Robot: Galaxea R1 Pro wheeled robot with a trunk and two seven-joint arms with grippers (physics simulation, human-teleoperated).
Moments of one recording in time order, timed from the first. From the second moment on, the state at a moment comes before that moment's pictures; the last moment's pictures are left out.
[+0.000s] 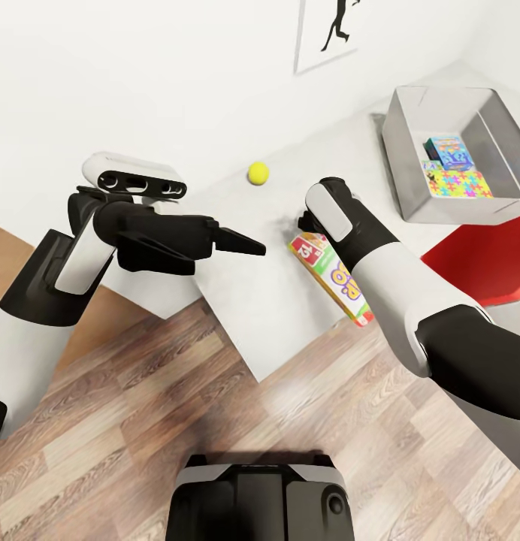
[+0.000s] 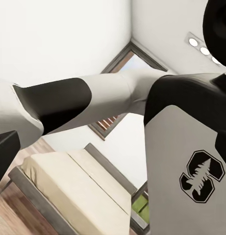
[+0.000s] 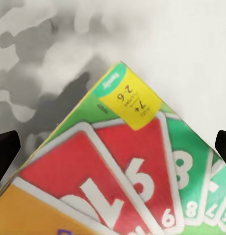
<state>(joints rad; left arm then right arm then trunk) -1.32 0.27 -0.50 -1.48 0.92 1.04 -1.42 -1.59 0.14 0.38 -0.59 -0.83 0.80 -0.88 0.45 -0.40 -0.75</state>
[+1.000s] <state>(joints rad) -1.32 0.27 -0.50 -1.48 0.92 1.04 -1.38 -1.59 0.14 0.38 -0.59 -0.83 0.80 -0.88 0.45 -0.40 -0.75</state>
